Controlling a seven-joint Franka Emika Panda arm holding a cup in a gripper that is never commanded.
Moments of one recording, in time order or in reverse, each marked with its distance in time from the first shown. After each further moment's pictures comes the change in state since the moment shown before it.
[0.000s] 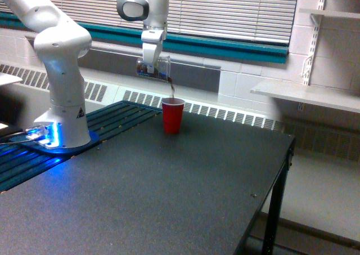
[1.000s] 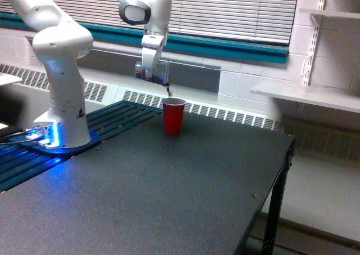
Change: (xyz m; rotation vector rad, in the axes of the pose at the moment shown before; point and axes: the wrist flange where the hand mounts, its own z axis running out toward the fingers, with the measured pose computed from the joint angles) arm 0.009 0.005 0.014 -0.046 -0.045 0.008
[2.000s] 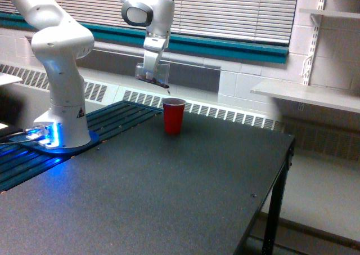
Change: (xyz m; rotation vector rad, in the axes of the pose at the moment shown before) arm 0.006 -0.004 0.005 -0.009 -0.040 -0.019
